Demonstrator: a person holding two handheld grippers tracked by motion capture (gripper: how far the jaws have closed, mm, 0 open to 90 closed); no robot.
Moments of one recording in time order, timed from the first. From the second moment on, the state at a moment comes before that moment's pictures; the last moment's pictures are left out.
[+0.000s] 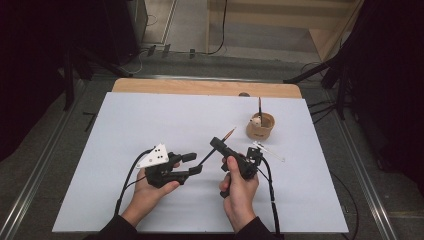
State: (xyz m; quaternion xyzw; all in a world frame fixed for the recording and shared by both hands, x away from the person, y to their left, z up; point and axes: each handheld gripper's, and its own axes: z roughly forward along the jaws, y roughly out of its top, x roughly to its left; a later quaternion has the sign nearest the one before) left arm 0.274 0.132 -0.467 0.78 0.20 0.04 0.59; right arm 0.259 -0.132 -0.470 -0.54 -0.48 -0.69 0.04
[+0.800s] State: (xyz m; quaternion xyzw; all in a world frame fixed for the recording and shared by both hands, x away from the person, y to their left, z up) left arm 0.278 0.157 -0.464 0.77 0.23 0.05 0.59; right arm 0.255 -0.139 -0.451 -0.47 -0.62 -0.61 -0.15
